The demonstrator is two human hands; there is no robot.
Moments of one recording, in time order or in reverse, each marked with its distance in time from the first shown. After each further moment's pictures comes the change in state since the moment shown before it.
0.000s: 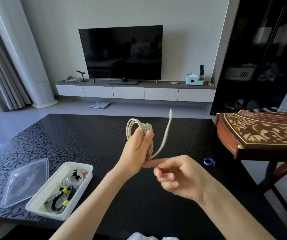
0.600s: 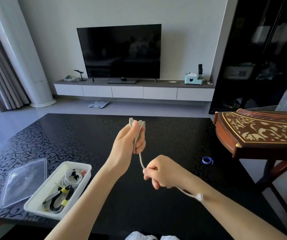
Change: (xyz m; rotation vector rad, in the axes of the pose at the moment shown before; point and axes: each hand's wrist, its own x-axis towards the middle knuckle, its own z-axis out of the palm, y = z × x) left_hand 0.005 0.008 -0.014 -0.411 -0.006 -0.109; right_hand 0.041 0.009 -0.013 -1.434 0.233 -0.082
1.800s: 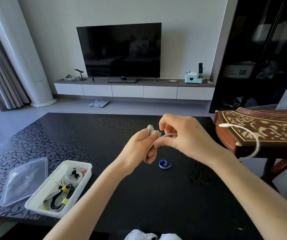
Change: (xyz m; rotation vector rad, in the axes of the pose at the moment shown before) left_hand -0.003 -0.001 0.015 0.225 -0.213 -0.126; right_hand -0.031 -0.024 -0.071 -0.331 0.590 -0.515
